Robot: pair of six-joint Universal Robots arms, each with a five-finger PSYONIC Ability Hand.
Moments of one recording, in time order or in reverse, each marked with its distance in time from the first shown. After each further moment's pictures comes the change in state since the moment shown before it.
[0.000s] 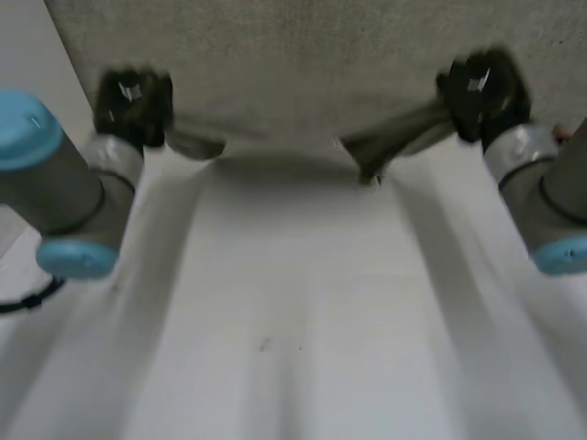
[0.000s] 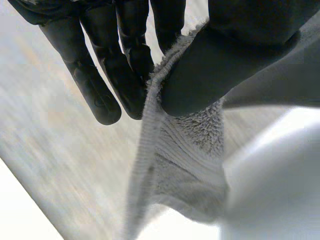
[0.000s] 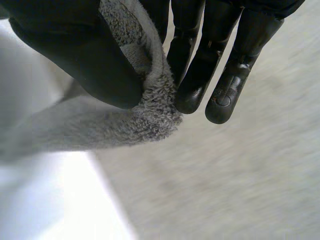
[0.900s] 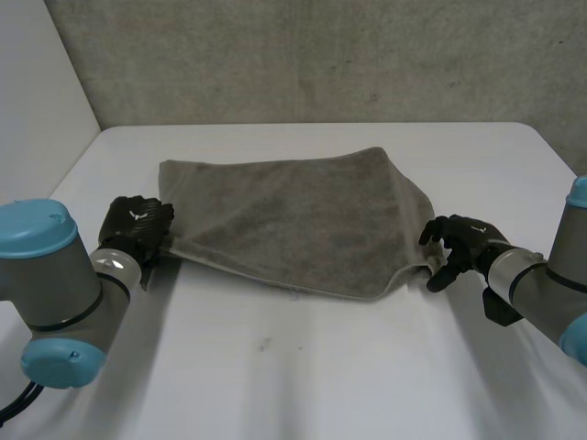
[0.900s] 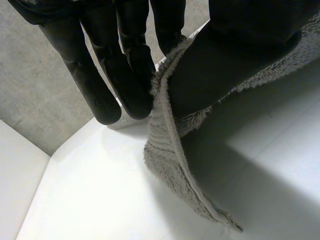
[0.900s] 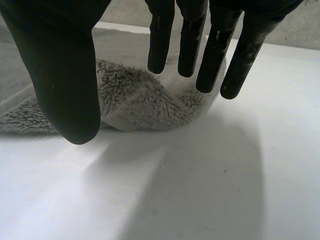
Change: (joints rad) left arm 0.046 0.048 -0.384 -0.004 -0.005 0.105; right arm -0.115 0.091 0.233 0.276 -0.091 0.655; left_hand 0.000 0.000 0.000 0.000 0.000; right_hand -0.501 -0.669 -0.693 -0.693 -0.654
